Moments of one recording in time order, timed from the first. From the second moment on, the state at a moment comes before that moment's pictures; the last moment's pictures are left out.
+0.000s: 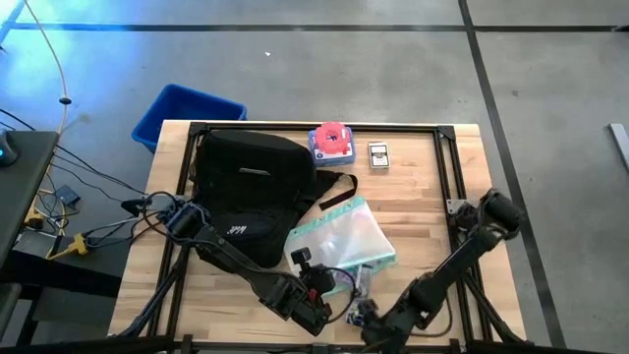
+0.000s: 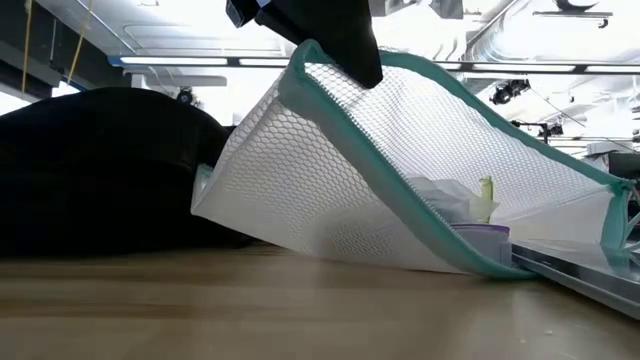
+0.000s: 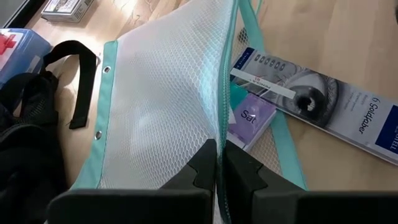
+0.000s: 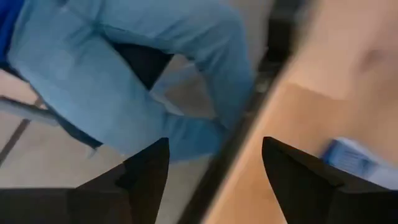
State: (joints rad) left arm -0.58 2.20 1.87 -0.88 -0.77 -0.73; right arm 0.82 1.90 1.22 -0.16 -0.08 0.39
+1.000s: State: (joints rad) left arm -0.58 2.21 1.87 -0.90 -0.74 -0.68; right arm 0.58 2.02 1.27 -0.48 0.47 0.47
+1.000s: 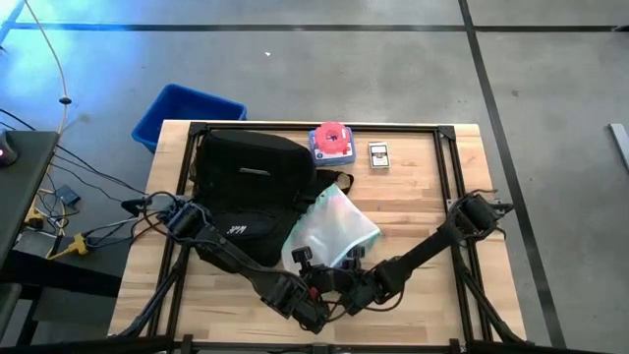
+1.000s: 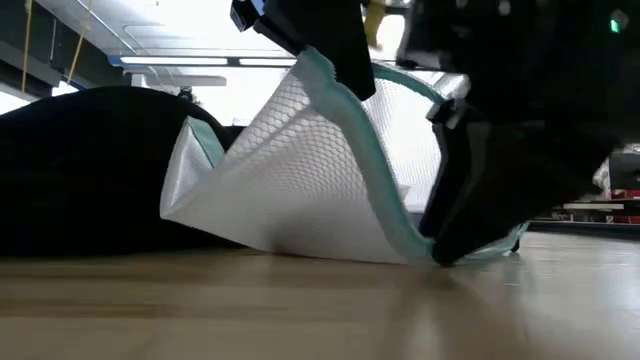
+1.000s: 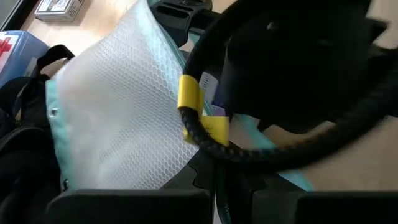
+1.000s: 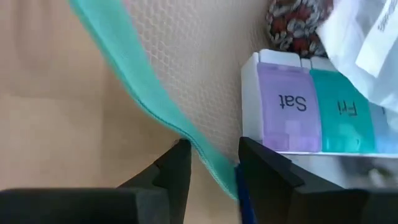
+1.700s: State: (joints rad) left arm -0.58 2.21 1.87 -0.92 -0.75 -0.72; right arm 0.62 1.98 1.19 -0.52 0.48 0.84
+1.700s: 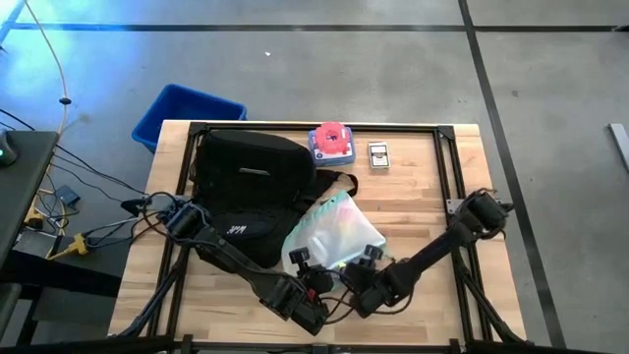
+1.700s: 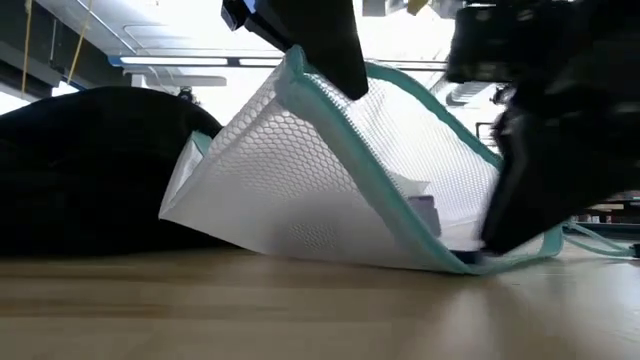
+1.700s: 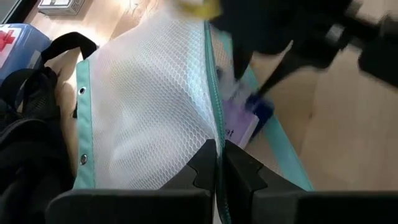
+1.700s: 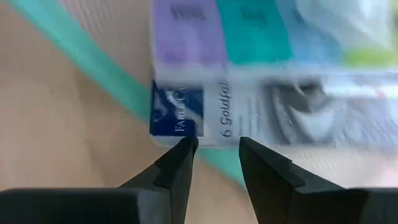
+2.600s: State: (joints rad) left arm -0.57 2.26 1.87 -0.97 -0.76 -0.72; right arm 0.57 1.93 1.16 -0.37 0.44 0.63
